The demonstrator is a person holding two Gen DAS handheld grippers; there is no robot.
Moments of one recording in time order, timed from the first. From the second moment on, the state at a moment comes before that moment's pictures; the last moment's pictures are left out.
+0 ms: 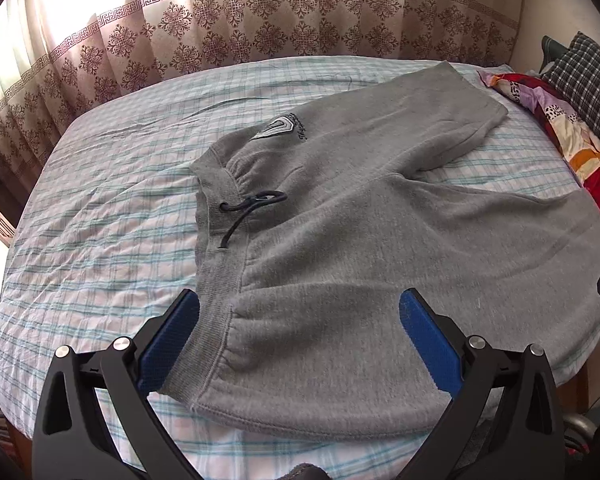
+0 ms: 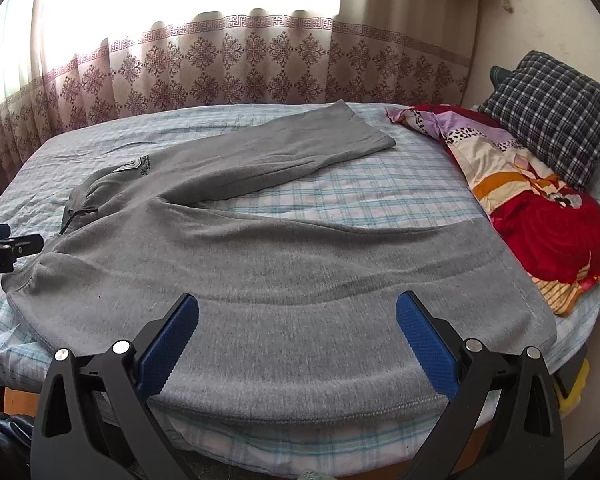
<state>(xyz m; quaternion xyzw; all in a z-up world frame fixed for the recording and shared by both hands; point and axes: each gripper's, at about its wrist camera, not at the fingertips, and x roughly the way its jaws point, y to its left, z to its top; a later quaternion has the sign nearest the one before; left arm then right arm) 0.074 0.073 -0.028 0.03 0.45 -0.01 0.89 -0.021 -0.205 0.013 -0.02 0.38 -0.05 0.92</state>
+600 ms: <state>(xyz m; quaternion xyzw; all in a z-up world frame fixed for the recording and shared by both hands) 0.175 0.185 -0.080 -0.08 0.49 0.00 0.87 0.048 -0.142 -0.031 -0.02 0.43 0.02 0.90</state>
